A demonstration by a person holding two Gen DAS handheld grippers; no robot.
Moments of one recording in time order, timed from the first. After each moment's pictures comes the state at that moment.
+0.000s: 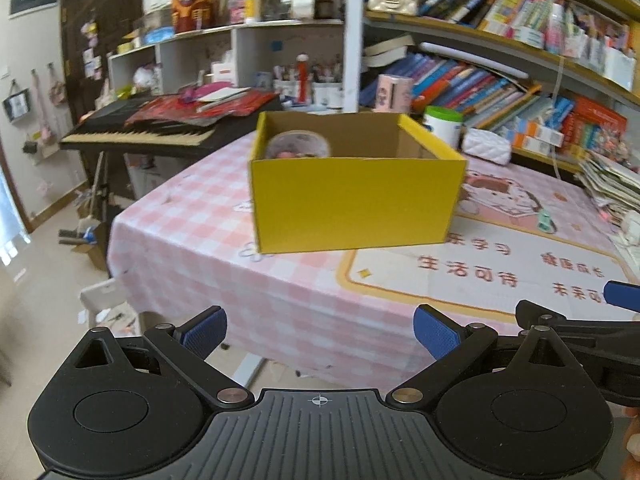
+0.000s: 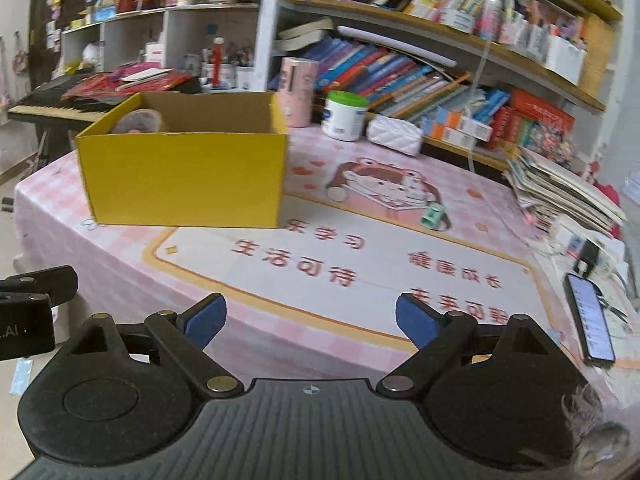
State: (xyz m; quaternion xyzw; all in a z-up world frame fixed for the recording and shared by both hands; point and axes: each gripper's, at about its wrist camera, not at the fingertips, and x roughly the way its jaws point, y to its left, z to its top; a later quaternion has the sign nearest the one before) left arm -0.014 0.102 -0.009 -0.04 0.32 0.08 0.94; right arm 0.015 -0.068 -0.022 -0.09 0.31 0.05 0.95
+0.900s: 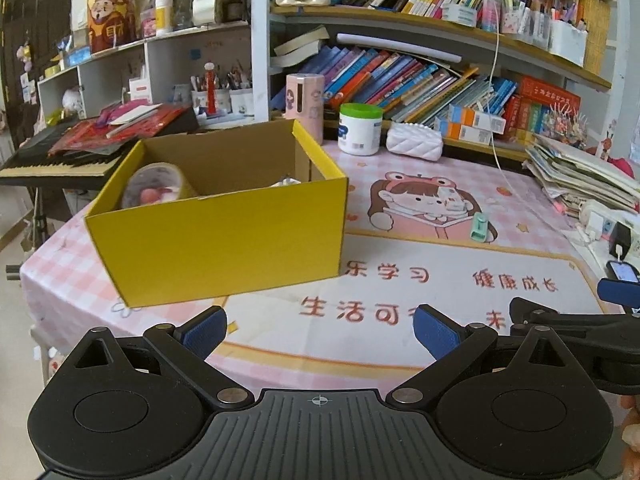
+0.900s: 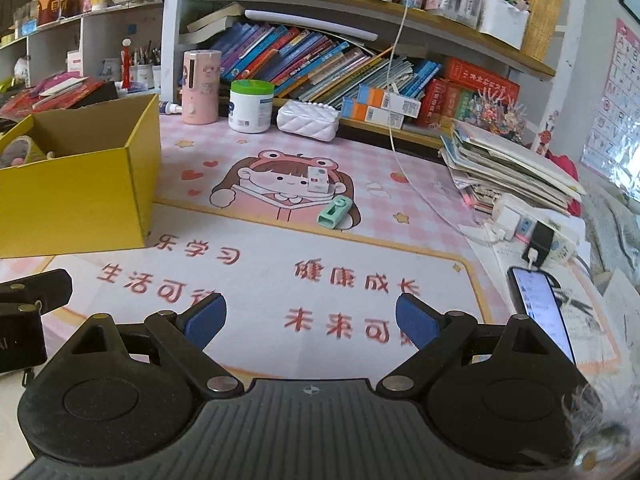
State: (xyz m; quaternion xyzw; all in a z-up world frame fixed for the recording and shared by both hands) left arm 0.071 0.012 -0.010 -0.02 0.33 0.01 0.95; right arm 0.083 -0.162 -0.021 -0.07 0.32 -0.02 0.94
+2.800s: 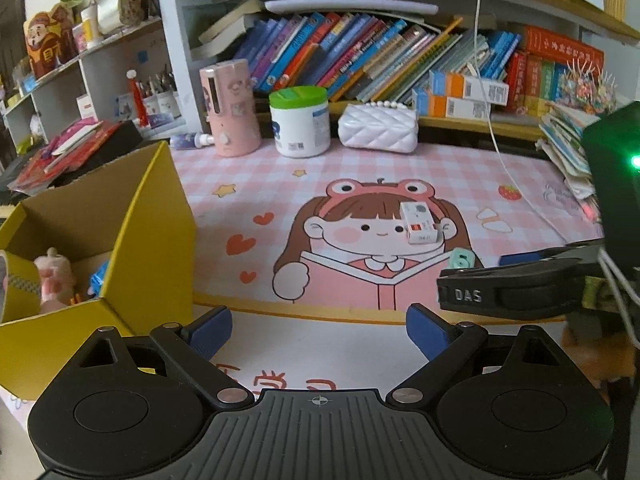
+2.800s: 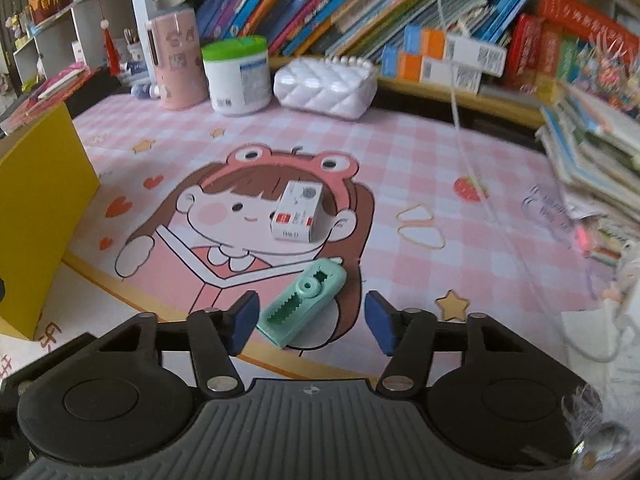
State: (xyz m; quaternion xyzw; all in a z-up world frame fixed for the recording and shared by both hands) left arm 0.236 -0.121 -0.035 0.03 0.36 0.04 0.93; right arm 0.323 -0.266 -0.075 -0.02 0.40 0.12 0.91
